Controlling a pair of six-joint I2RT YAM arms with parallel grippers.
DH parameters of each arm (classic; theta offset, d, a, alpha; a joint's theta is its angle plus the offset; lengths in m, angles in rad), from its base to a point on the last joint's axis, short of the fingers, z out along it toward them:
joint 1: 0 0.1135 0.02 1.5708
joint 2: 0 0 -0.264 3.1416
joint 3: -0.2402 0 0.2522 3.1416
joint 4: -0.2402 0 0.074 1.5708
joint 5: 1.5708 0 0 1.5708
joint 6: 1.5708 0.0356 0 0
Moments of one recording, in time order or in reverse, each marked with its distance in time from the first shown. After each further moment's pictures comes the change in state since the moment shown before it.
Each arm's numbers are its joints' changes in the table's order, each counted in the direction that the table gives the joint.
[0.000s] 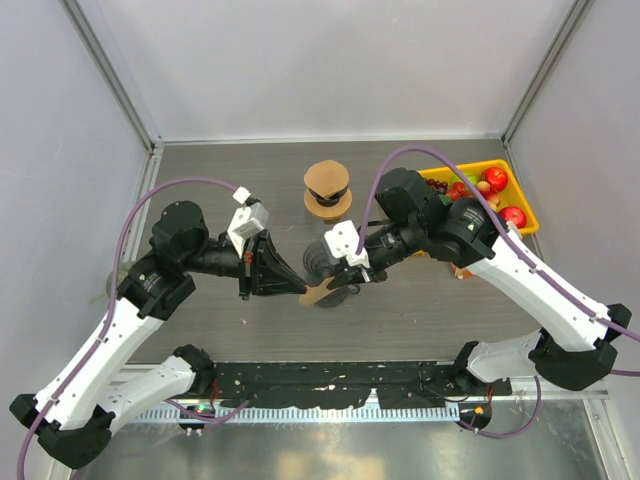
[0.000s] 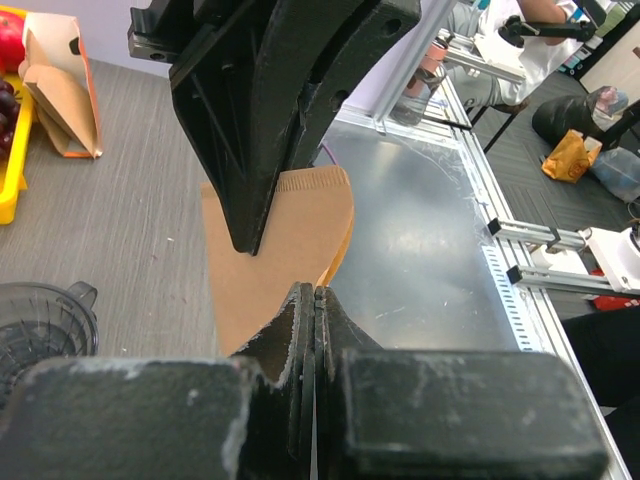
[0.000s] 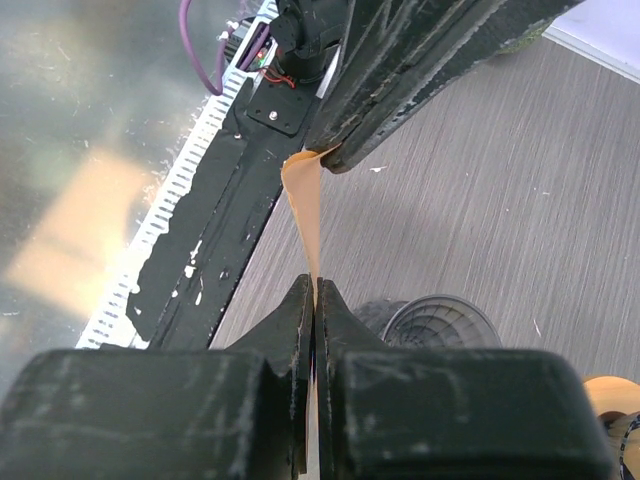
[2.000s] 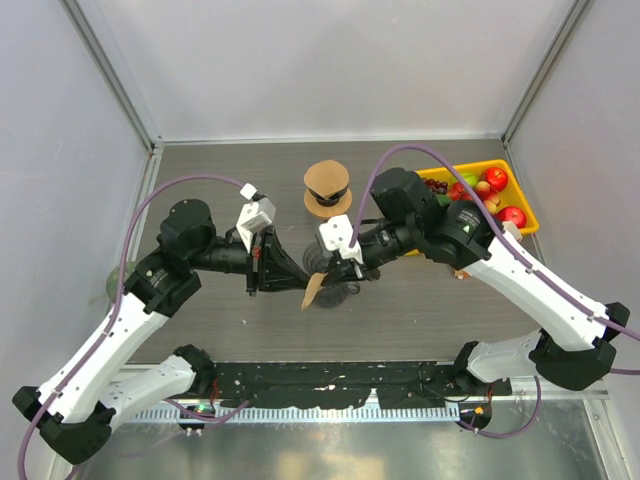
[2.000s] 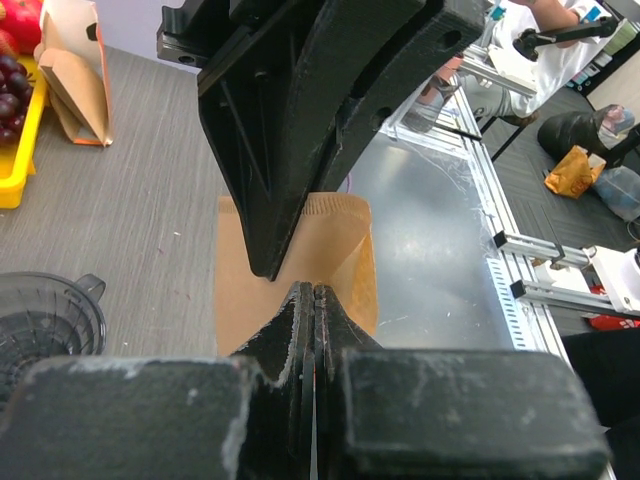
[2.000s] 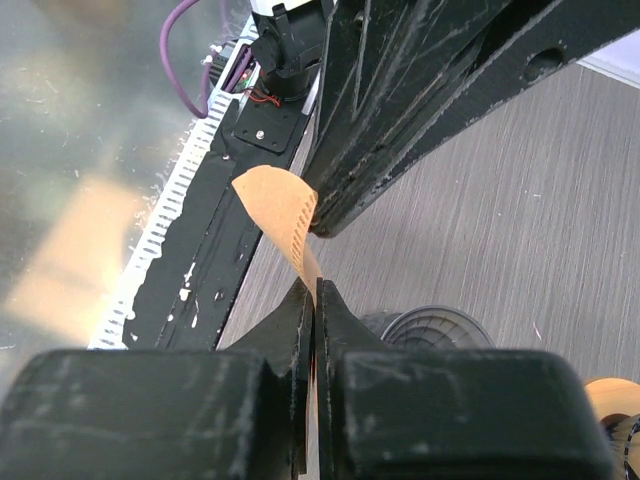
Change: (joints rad) left arm -0.018 -0.024 0.011 0.030 -0.055 -0.042; right arm 0.014 0.008 0.029 0.091 0.023 0.088
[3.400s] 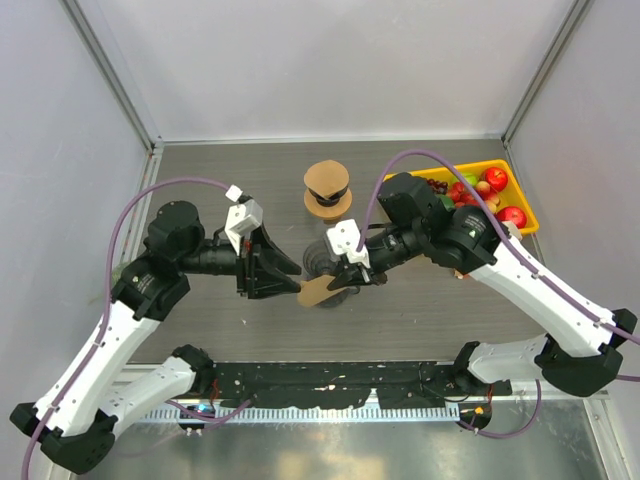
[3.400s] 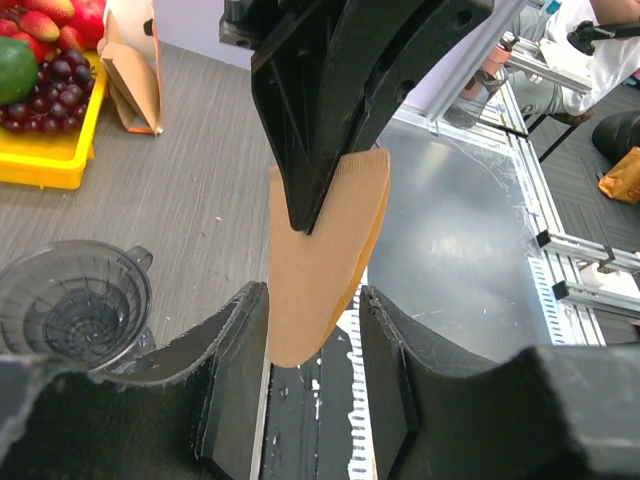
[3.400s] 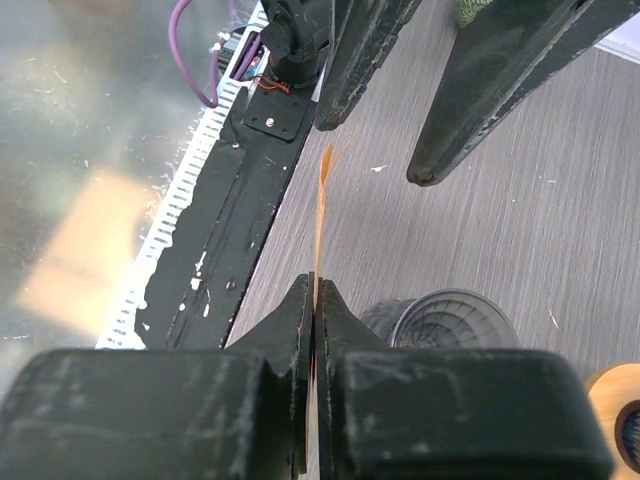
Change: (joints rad) left arm 0.080 0.047 -0.014 -0.127 -0.021 0.108; right arm -0.020 0.045 0.063 0.003 -0.010 -0.002
